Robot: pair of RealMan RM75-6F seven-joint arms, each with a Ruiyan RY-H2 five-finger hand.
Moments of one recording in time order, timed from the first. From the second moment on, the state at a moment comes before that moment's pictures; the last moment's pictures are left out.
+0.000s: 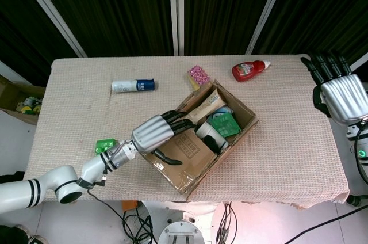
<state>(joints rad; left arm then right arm) -0.83 -1.32 -0.22 -1.72 1.66 0.87 0.03 0.51 -0.74 0.21 -1.71 -1.44 1.24 0.00</state>
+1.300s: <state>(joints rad) -1.01 -1.23 -0.21 -1.84 1.51 0.75 0.07 0.51 -0.79 0.23 -1.64 -1.45 1.21 0.06</state>
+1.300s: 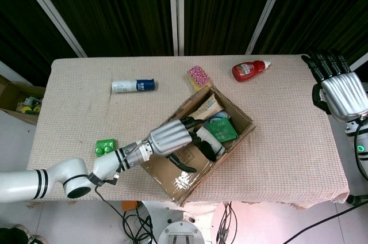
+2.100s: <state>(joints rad) -0.94 -0.75 -0.23 -2.25 1.35 0.69 0.02 0.52 -0.78 0.24 -1.72 -1.46 1.21 -0.01</state>
